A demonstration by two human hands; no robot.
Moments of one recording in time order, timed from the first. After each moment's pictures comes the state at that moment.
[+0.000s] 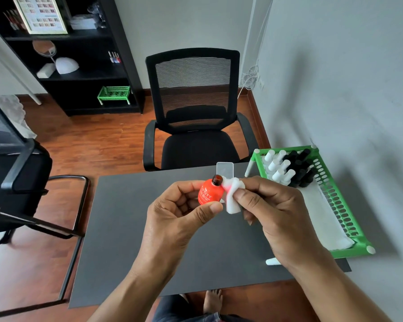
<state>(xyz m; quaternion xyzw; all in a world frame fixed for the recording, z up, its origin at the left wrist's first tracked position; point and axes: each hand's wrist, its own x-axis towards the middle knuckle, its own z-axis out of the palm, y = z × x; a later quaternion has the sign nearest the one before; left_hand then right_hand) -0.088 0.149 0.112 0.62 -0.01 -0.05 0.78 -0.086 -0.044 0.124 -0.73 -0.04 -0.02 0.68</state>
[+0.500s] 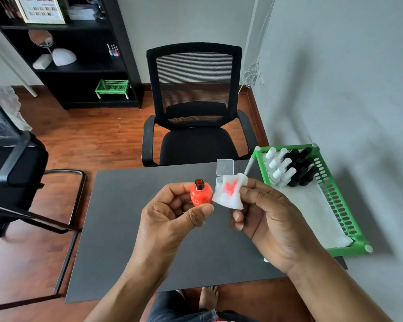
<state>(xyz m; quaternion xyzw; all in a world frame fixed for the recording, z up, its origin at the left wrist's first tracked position) -0.093 0.162 0.095 0.61 0.02 -0.04 0.79 -0.083 -0.036 0.115 -0.48 0.08 0.18 0.86</state>
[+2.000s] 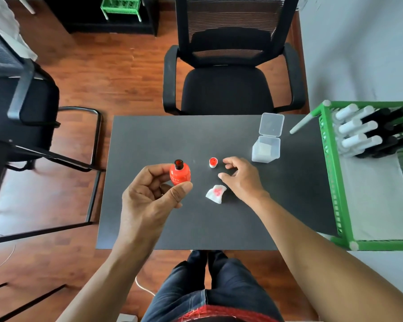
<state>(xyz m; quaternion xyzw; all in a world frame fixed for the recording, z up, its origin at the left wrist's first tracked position) -0.089 0.259 0.016 0.69 0.17 -0.01 0.71 -0.002 0.044 -0.122 -0.89 0.08 0.18 0.40</state>
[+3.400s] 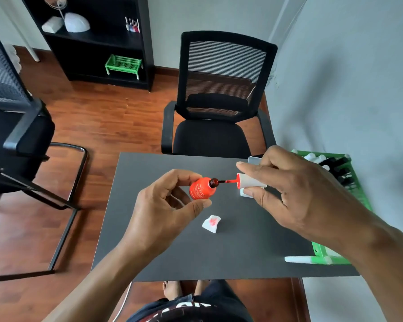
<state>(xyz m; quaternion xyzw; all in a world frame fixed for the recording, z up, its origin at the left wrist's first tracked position) -0.082 0.286 0.082 0.81 -0.02 0.03 0.59 -0.056 0.044 0.186 -0.96 -0.27 0.00 0.10</state>
